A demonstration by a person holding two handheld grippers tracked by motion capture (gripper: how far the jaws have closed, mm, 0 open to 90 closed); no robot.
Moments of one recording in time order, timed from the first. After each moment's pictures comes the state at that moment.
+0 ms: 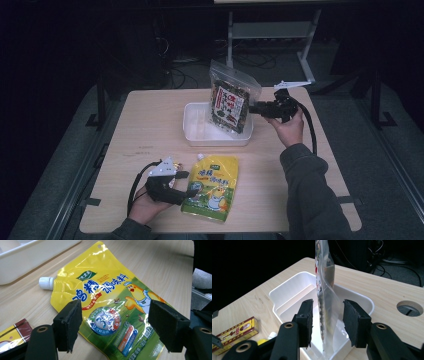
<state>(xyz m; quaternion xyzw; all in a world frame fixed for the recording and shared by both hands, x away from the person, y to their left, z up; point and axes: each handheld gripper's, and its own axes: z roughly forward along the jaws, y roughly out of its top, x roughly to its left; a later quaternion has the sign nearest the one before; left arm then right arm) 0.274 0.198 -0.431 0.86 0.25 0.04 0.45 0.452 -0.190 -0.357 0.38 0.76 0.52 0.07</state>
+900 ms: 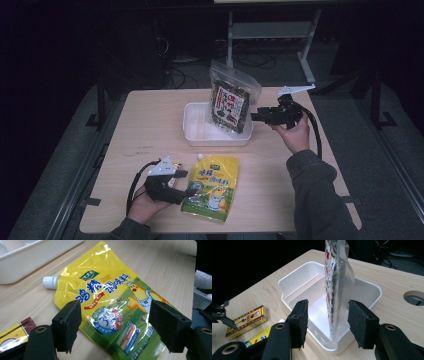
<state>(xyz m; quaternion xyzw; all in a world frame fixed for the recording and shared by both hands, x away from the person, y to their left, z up) 0.275 0.201 -0.429 0.86 0.26 0.05 0.44 0.433 -0.198 -0.357 0.37 0.78 0.51 0.05</state>
